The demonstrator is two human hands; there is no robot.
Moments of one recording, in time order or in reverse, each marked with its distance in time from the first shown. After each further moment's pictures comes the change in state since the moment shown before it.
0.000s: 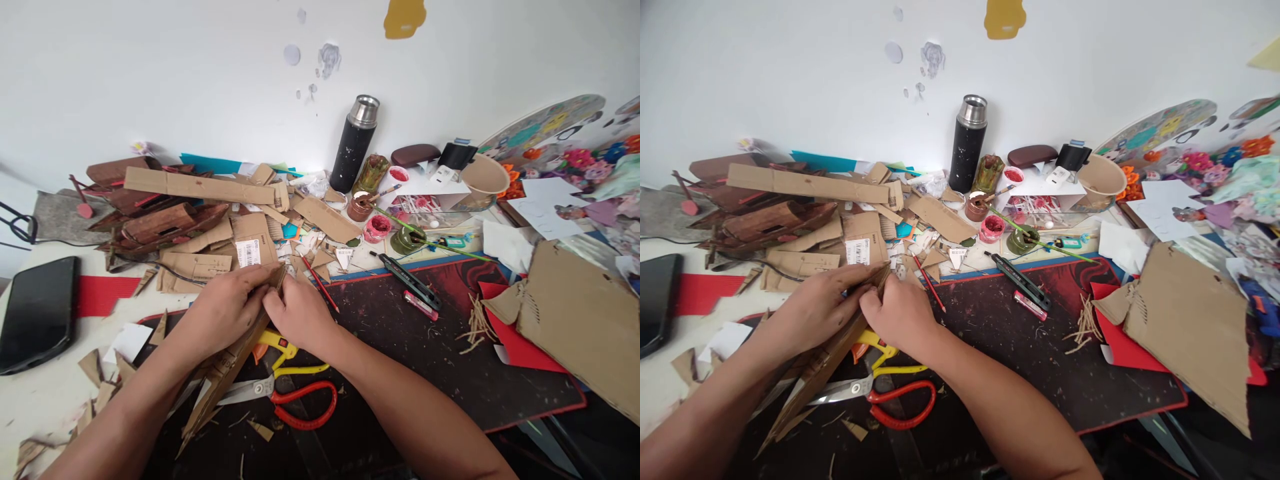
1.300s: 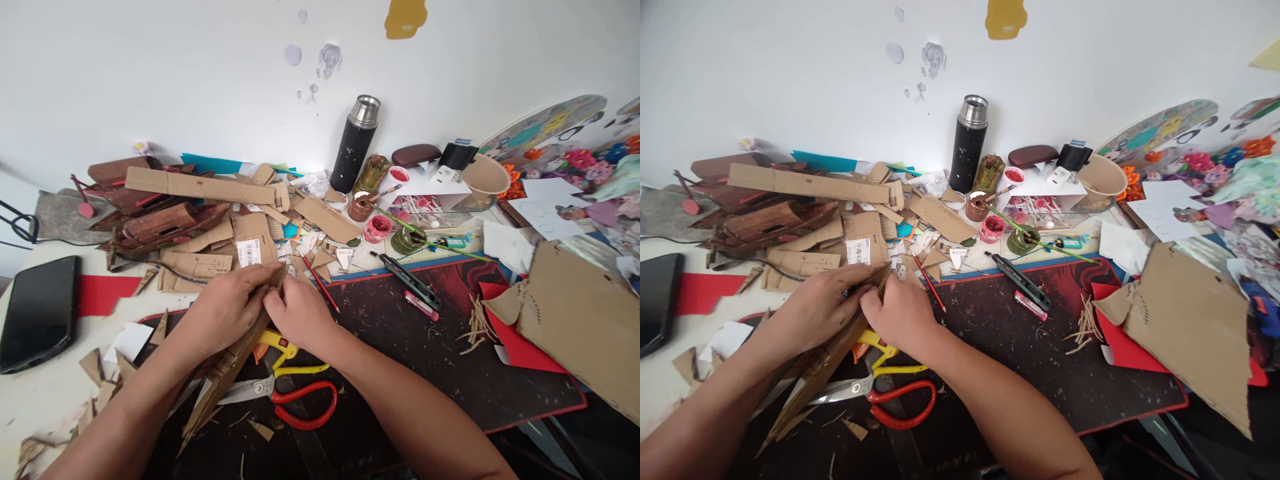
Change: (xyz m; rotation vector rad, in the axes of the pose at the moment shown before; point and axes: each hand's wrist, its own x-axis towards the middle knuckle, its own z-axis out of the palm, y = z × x) left_hand 0.000 -0.001 0.001 0.030 0.013 -0.001; right_hand -0.001 0.001 0.001 0.015 0.000 -0.016
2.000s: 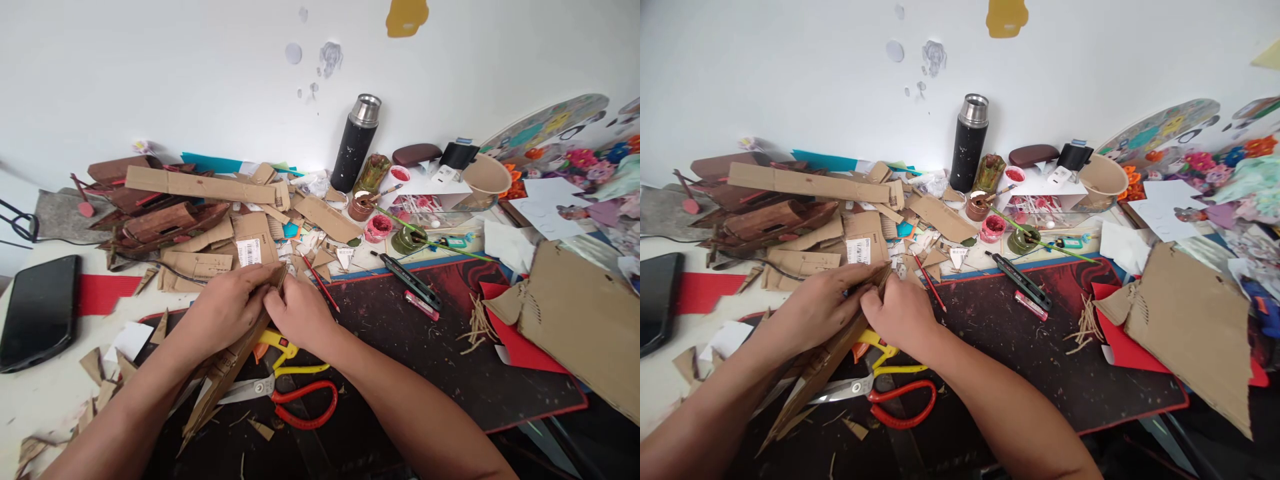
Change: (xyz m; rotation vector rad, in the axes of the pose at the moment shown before) left_hand 0.000 0.002 -0.002 0.016 -0.009 -0.007; right_hand 0.001 0.001 0.002 -0.003 0.016 -0.007
